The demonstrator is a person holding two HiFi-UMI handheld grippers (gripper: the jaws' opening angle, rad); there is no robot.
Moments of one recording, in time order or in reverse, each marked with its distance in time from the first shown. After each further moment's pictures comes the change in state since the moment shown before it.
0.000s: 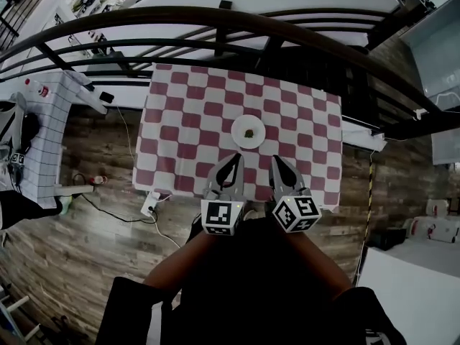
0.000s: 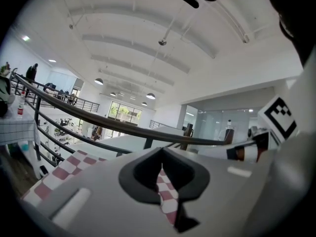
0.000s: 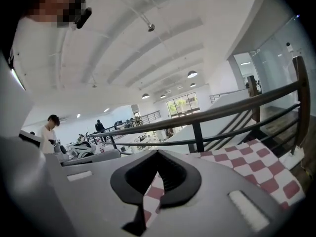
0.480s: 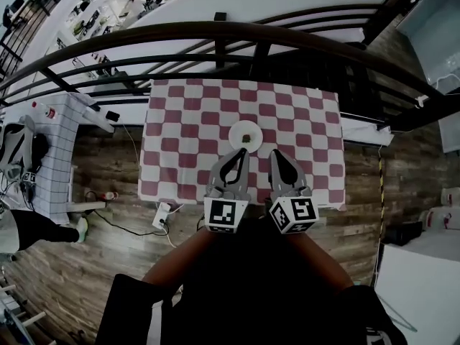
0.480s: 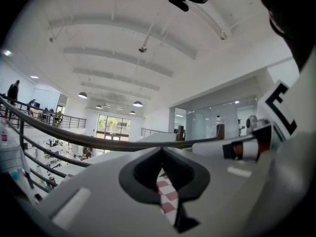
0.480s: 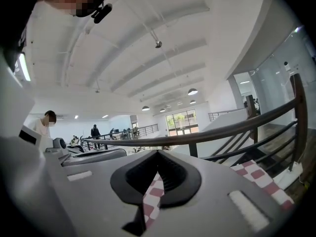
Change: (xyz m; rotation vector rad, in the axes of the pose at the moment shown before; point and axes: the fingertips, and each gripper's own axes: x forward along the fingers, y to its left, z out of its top) left arm 0.018 -0.044 0.037 0.174 -0.079 -0.090; right arm -0.021 -0.005 0.050 -0.093 -0.174 -0.043
